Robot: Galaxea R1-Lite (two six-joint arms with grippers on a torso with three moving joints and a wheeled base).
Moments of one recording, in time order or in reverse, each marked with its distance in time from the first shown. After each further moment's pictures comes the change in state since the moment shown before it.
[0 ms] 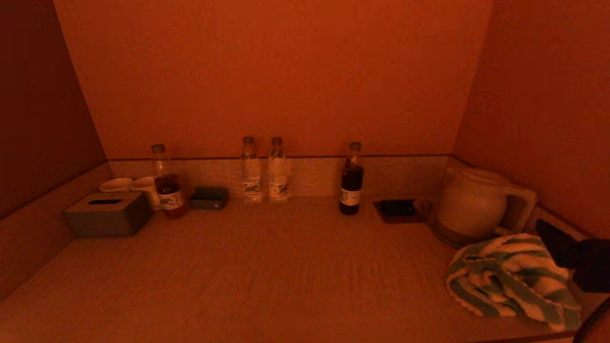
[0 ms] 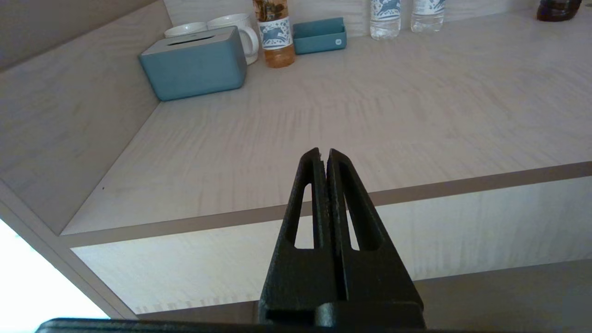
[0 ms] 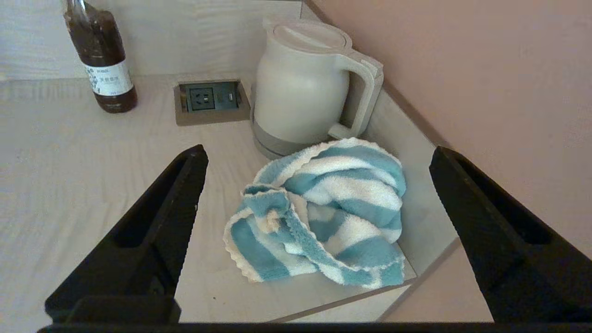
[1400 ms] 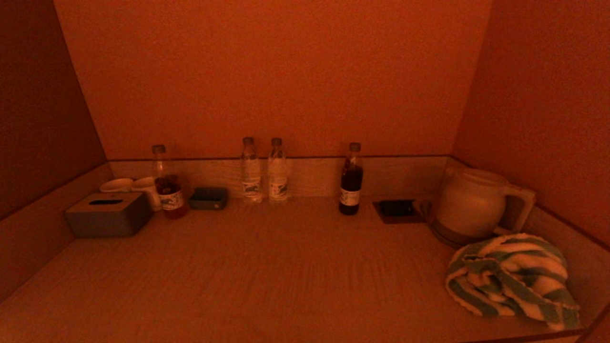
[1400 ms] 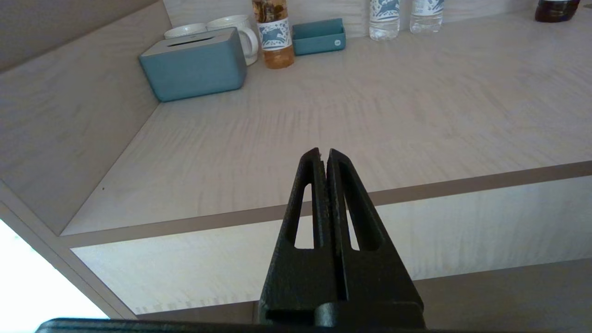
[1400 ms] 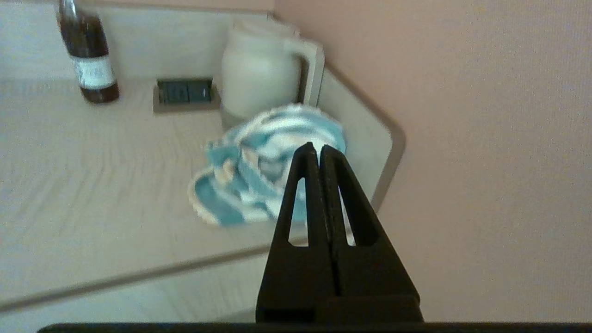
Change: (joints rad) left arm 0.000 0.000 0.000 0.000 0.000 0.000; right arm -0.019 -0.538 0.050 0.369 -0.004 -0.060
